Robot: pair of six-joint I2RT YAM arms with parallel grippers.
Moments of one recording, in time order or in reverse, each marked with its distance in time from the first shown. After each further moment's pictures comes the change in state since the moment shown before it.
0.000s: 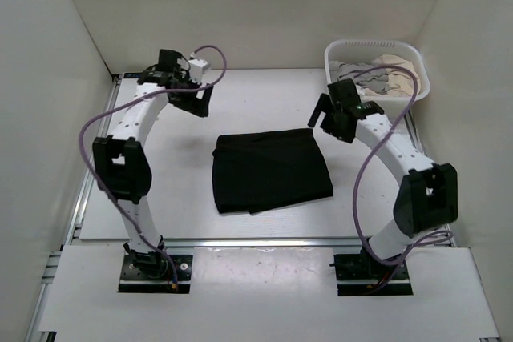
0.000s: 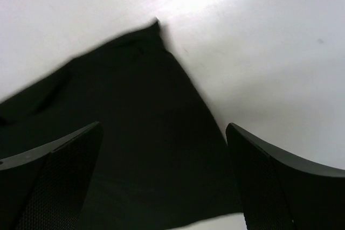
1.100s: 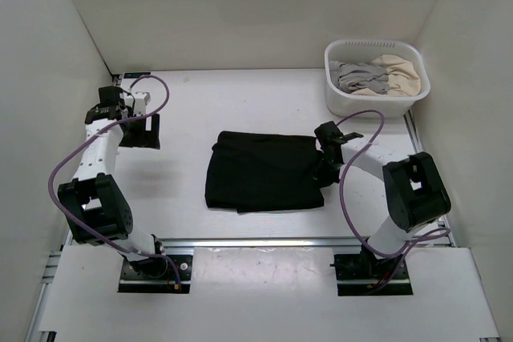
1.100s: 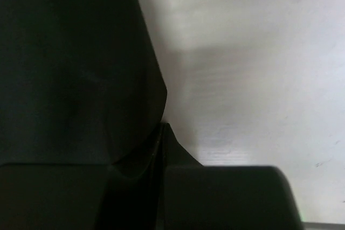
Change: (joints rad) left arm 0.372 -0.419 -0.505 -0.016 -0.084 -0.030; right arm 0.062 0.029 -0.401 0.013 -0.192 -0.068
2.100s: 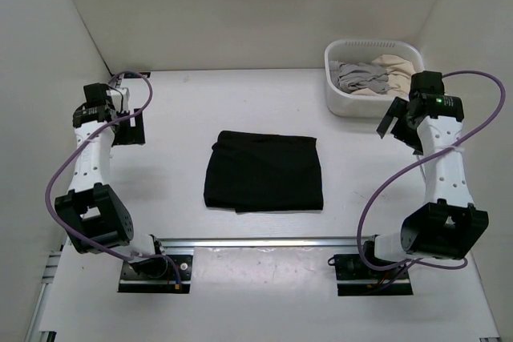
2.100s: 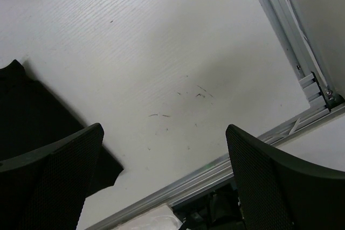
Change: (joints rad) left arm 0.063 -0.059 0.044 -0.026 -0.166 -0.090; right arm -0.537 -0.244 0.542 -0.533 0.208 -0.224
